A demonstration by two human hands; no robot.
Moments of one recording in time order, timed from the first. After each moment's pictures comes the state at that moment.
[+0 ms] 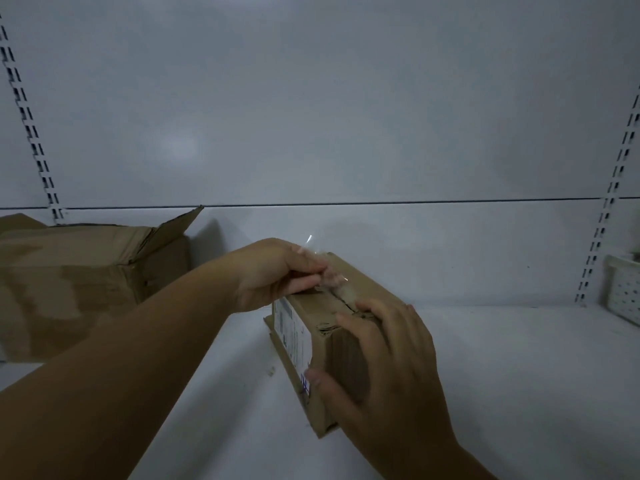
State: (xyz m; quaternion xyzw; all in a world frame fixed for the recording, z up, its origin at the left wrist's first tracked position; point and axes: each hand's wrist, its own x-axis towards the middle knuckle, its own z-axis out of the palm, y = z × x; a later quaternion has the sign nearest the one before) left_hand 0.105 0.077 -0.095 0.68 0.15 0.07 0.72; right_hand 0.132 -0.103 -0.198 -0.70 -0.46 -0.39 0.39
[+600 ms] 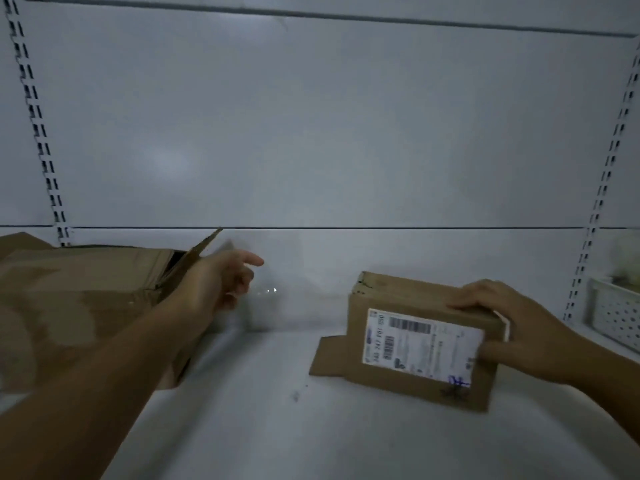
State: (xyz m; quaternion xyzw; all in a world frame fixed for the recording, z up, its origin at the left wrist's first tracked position) left_hand 0.060 0.159 -0.106 0.70 0.17 0.28 0.63; right_hand 0.243 -0.182 -0.131 -0.80 -0.52 -0.12 0.29
